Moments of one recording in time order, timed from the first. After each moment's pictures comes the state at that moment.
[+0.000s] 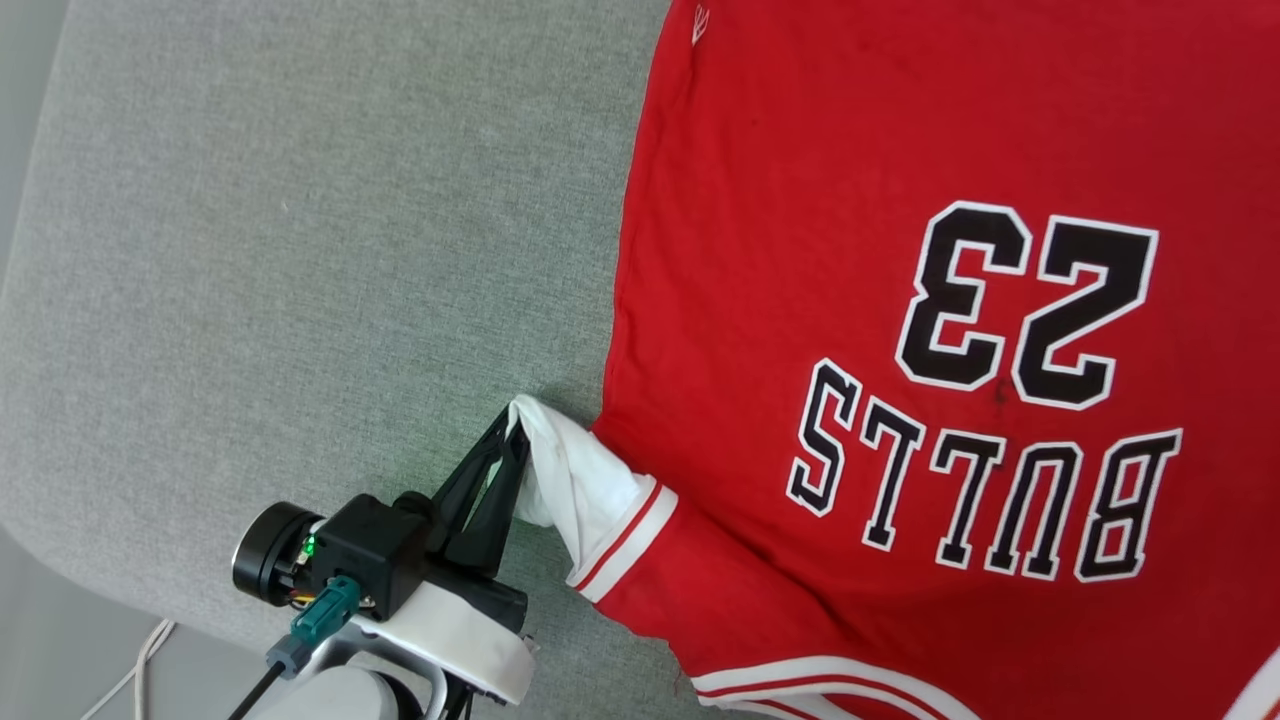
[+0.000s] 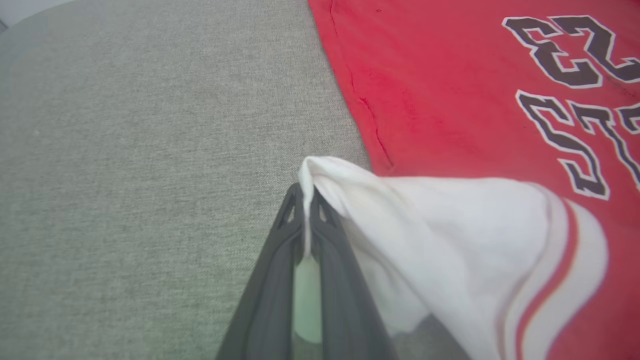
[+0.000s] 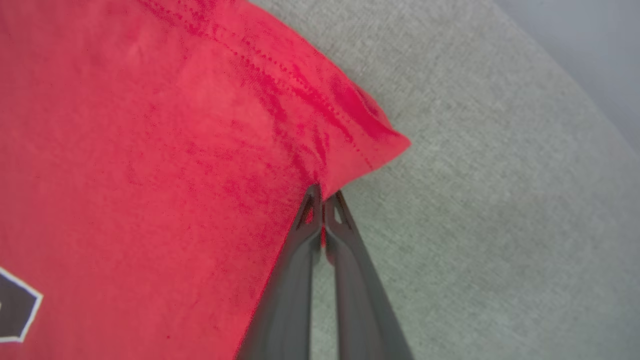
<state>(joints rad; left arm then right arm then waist) -0.34 0.62 -0.81 -0.19 -0.65 0.38 -0.26 -1.31 -0.79 0.68 0.44 0.76 0.13 1.14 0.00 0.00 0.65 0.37</state>
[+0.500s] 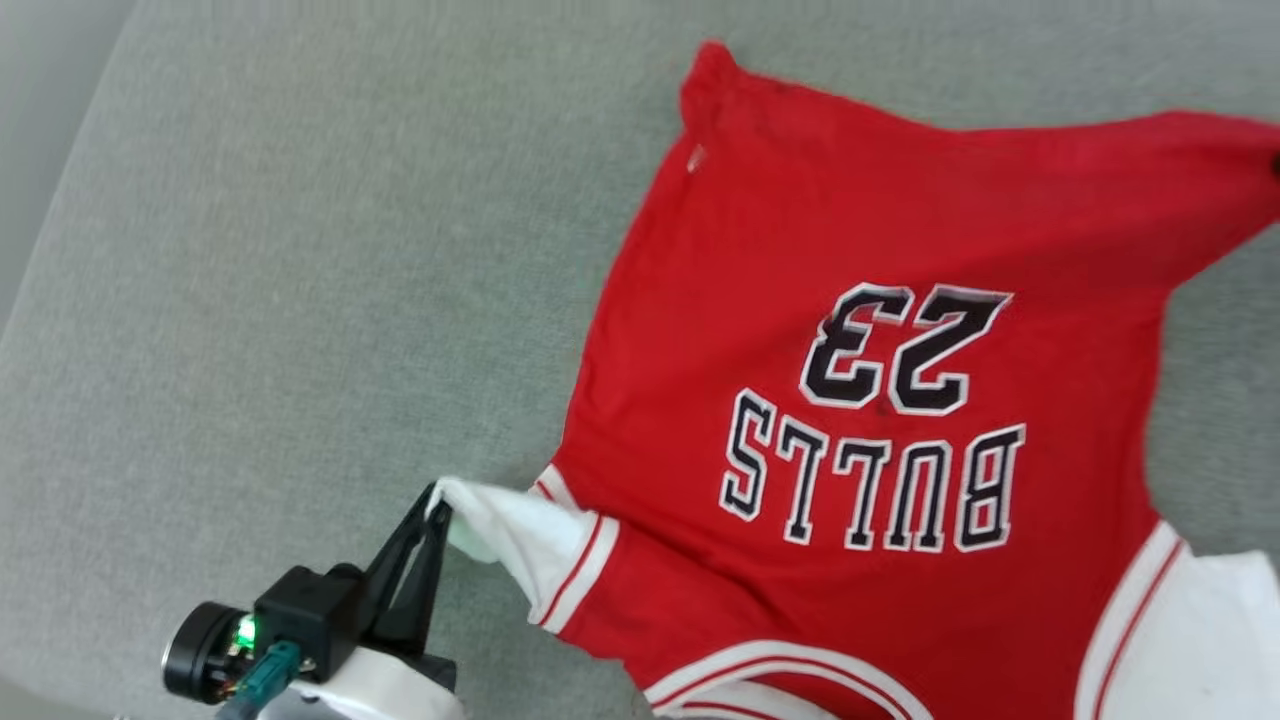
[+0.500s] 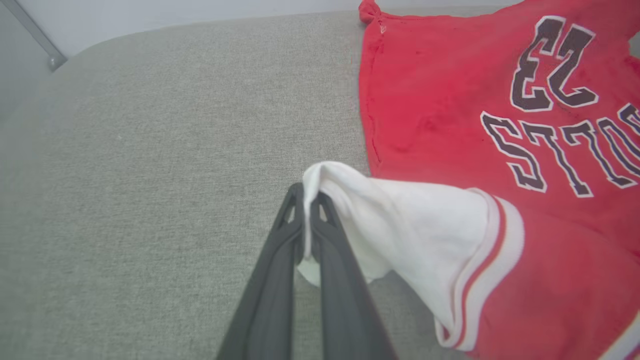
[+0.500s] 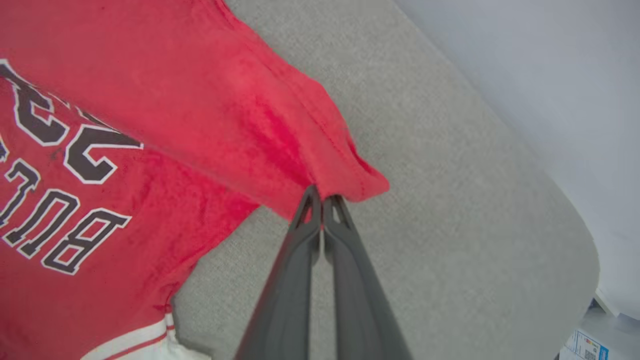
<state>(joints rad) -0.18 0.68 -0.75 -0.19 -0.68 0.43 -0.26 -1.15 -0.95 0.80 0.17 0.92 0.13 0.96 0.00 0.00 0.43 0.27</state>
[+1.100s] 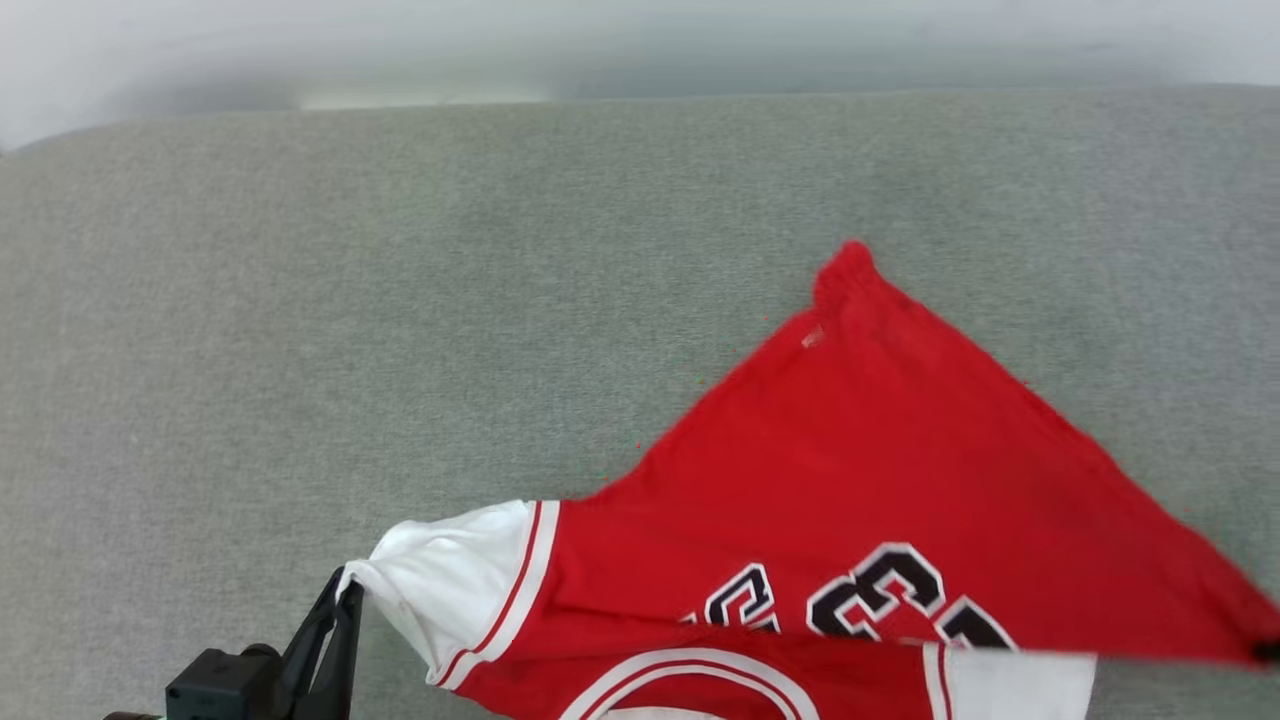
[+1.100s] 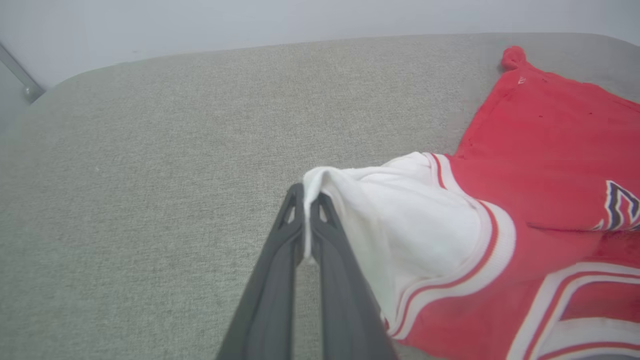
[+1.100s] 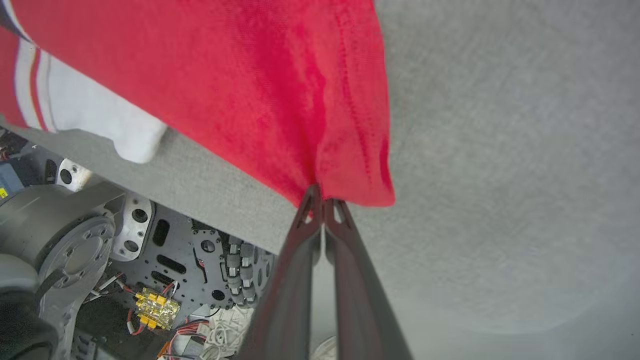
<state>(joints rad) 0.05 0.77 -0.64 -0.28 -0.73 0.53 -0.26 -0.43 -1.21 0.80 0.03 1.11 0.13 0.66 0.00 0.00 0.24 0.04</state>
